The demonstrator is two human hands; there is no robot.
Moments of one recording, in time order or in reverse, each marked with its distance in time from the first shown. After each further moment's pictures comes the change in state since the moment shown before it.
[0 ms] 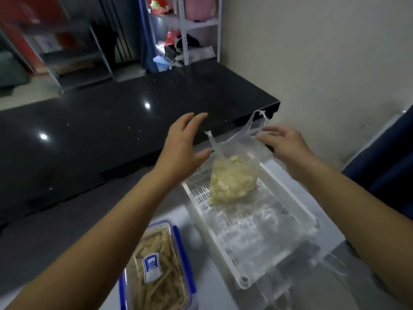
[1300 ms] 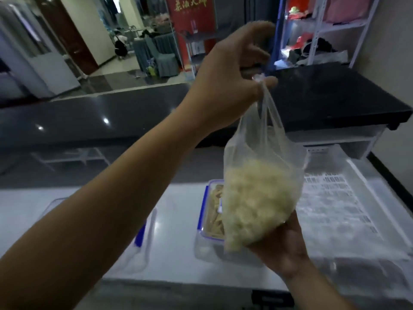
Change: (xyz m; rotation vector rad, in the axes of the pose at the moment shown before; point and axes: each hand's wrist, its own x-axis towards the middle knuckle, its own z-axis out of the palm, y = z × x) left_hand -0.136 0.157 -0.161 0.019 0.368 -0.023; right_hand -0.230 0.076 0.084 1.326 -1.240 0.792
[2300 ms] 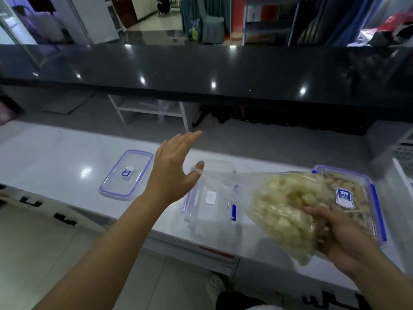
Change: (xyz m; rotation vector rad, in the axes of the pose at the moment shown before) left_hand -0.321 -0.286 -0.181 0.416 0.078 -0.478; right_hand 0.122 0.156 0.011 -0.966 0.785 -0.077
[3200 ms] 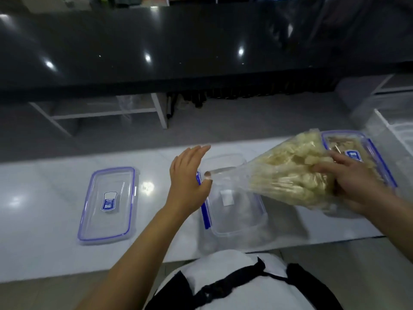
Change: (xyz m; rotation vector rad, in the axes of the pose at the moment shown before) left_hand 0.045 -0.114 0.065 -0.339 -0.307 0.025; right_hand 0.050 -0.015 0.082 -0.187 0.398 -0.110
